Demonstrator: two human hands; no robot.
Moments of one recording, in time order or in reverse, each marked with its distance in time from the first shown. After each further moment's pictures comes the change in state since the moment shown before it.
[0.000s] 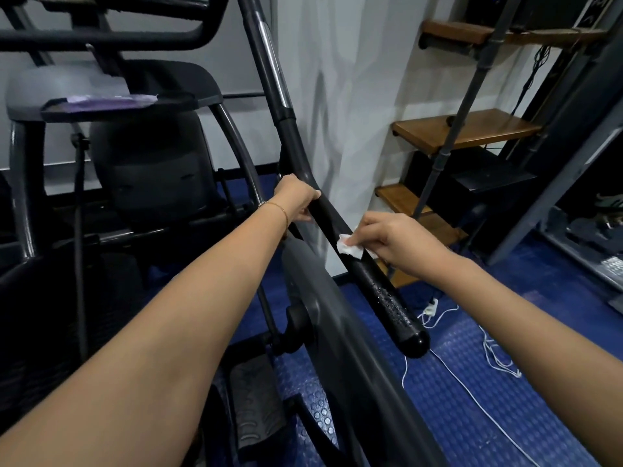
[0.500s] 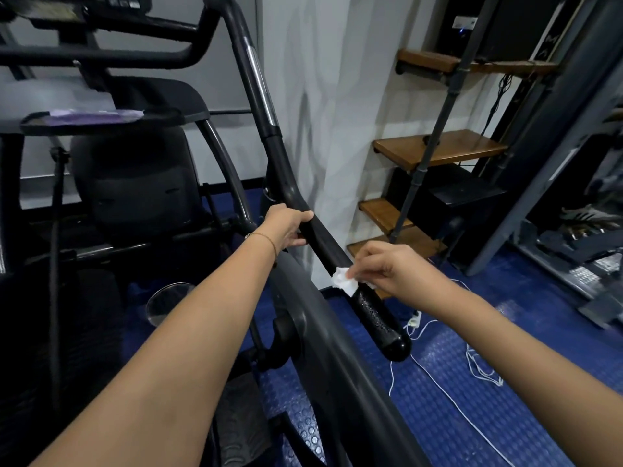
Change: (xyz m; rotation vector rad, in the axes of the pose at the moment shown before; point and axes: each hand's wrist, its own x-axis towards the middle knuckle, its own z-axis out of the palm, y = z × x) left_hand 0.015 -0.029 0.003 -0.151 -0.109 0.030; right_hand -0.040 -0.013 -0.006 0.161 -0.014 0.087
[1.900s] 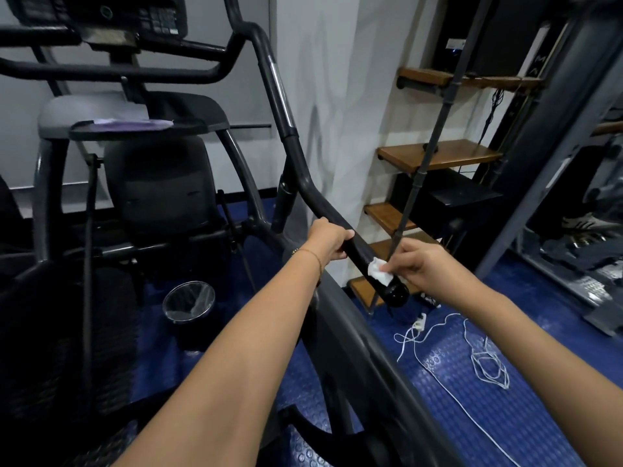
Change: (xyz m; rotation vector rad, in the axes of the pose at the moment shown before) left_hand -0.079 -0.045 0.027 0.055 -0.049 -0.011; right_hand -0.063 -0.025 0.004 -0.120 0.100 0.091
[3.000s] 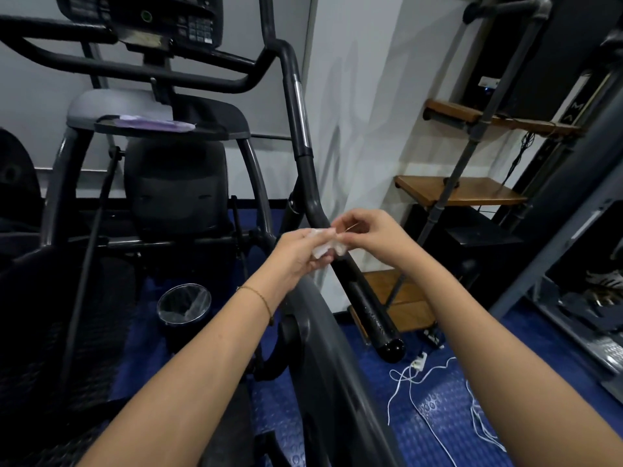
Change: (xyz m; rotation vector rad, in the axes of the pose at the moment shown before) left_hand -0.006 0.008 -0.038 -0.310 -0.037 0.269; right_hand 0.125 -0.019 -0.007 0.473 -0.082 0.089
